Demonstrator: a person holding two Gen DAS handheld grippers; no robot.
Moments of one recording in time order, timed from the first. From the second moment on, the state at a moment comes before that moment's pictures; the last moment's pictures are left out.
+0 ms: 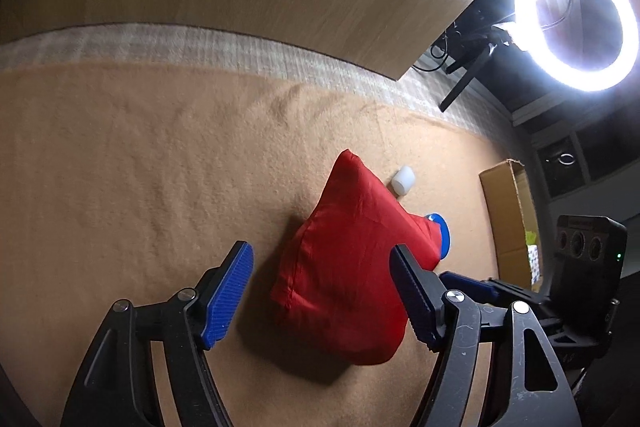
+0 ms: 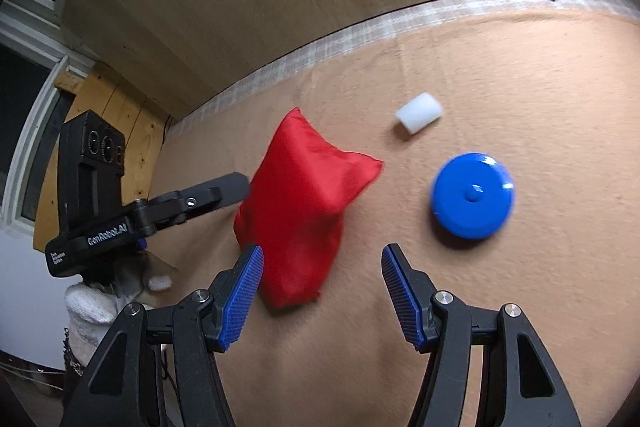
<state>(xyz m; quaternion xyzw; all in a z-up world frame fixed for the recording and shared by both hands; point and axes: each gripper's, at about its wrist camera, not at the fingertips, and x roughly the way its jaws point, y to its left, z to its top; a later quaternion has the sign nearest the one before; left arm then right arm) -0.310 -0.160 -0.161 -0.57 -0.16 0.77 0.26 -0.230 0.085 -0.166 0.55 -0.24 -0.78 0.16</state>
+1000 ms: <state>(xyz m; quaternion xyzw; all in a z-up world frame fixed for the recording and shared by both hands) -0.268 -0.115 -0.144 -0.55 -0.13 0.79 0.26 -0.214 0.074 -0.152 0.55 -0.15 -0.80 0.19</state>
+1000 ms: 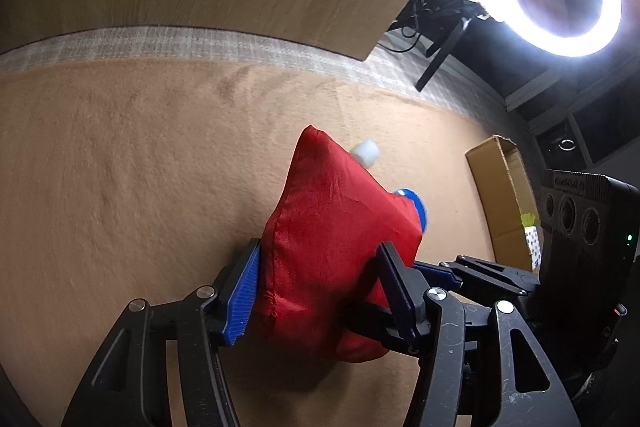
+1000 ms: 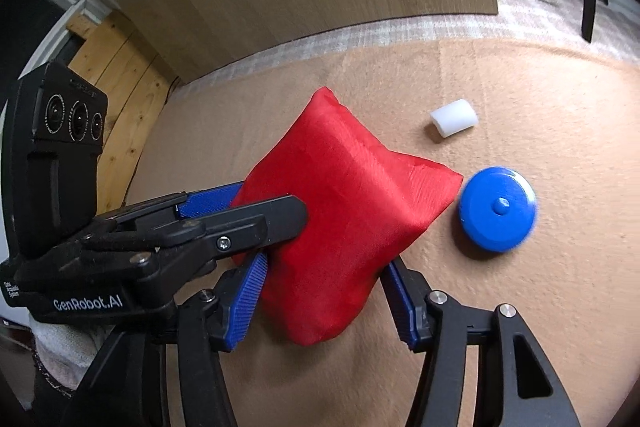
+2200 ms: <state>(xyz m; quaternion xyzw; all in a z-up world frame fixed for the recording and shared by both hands) -0.164 0.209 -0.043 -0.46 -0.03 0.80 0.38 -0.090 0.344 -0.065 0.47 -0.13 -0.87 0.08</state>
